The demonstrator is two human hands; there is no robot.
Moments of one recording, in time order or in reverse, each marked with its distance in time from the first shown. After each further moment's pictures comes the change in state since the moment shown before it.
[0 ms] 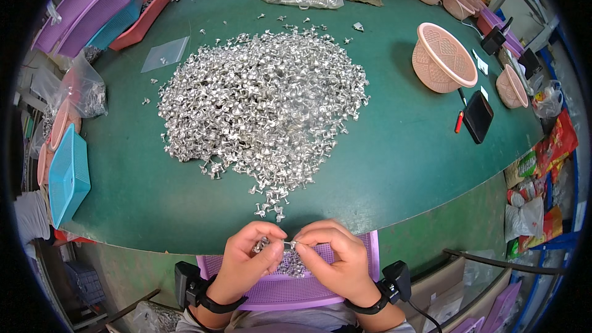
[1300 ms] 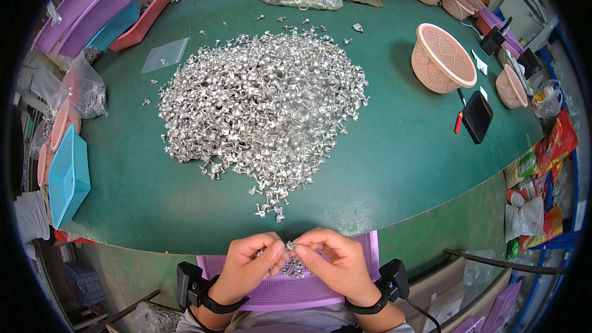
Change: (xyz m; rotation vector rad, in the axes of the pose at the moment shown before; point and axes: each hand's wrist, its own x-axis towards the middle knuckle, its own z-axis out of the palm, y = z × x) left_hand -0.002 -0.004 -0.004 -0.005 -0.119 -0.004; right_hand -0.008 0.003 0.000 0.479 -0.109 0.290
